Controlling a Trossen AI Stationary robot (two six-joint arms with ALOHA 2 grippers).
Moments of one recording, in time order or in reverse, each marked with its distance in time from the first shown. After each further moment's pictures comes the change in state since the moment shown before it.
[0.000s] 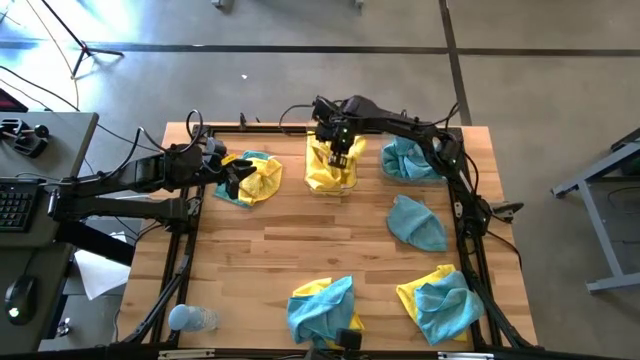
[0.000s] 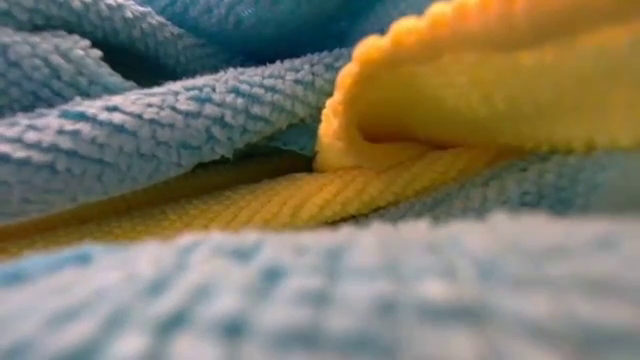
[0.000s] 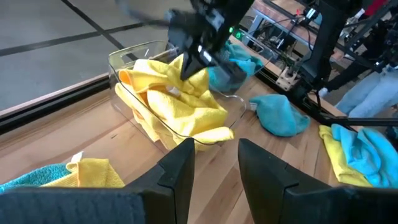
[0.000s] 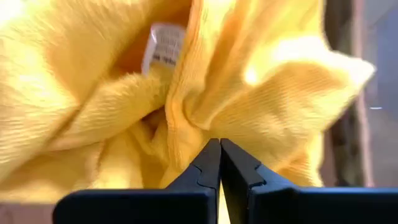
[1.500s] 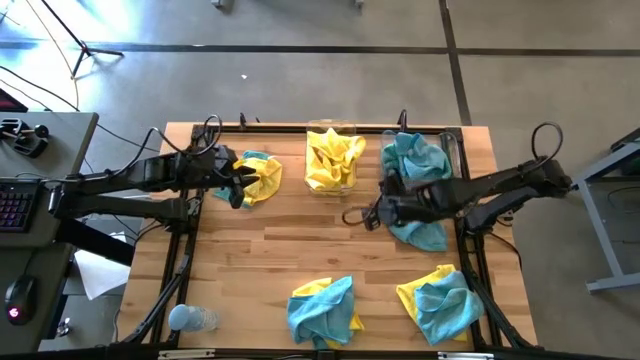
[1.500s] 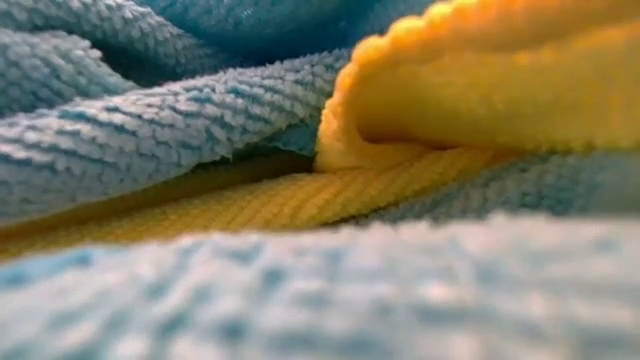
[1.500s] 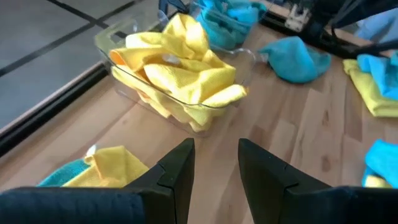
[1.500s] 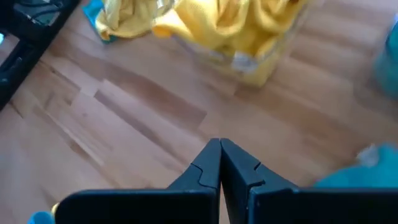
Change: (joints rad) left arm 0.000 0.072 0.000 -0.071 0.056 0.218; right arm 0.697 -0.902 -0.971 0.399 0.455 1.454
